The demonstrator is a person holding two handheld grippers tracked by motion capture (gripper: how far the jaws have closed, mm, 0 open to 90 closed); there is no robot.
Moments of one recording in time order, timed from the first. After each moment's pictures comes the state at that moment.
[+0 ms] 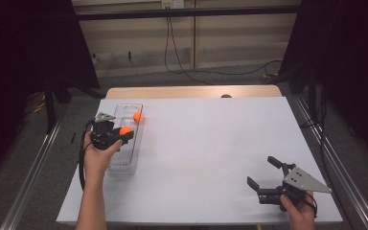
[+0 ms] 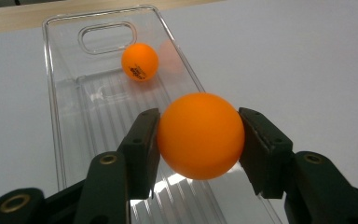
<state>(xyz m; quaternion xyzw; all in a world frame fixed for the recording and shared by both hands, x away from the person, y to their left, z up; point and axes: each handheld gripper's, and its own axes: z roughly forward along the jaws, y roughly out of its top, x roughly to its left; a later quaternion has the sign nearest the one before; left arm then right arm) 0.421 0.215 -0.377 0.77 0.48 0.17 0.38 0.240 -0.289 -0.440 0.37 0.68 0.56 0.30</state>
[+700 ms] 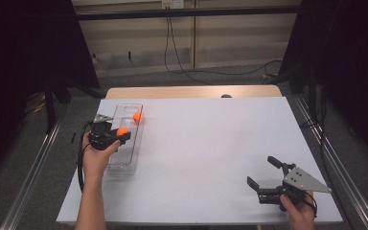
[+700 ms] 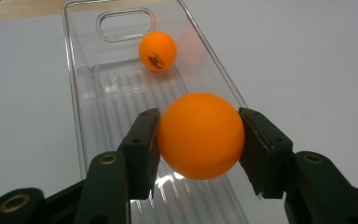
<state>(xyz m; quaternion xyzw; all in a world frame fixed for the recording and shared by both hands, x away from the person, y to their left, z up) 0.425 0.223 -0.386 0.77 0.50 0.17 0.37 0.241 -0.289 -0.440 0.37 0.68 0.56 0.30</state>
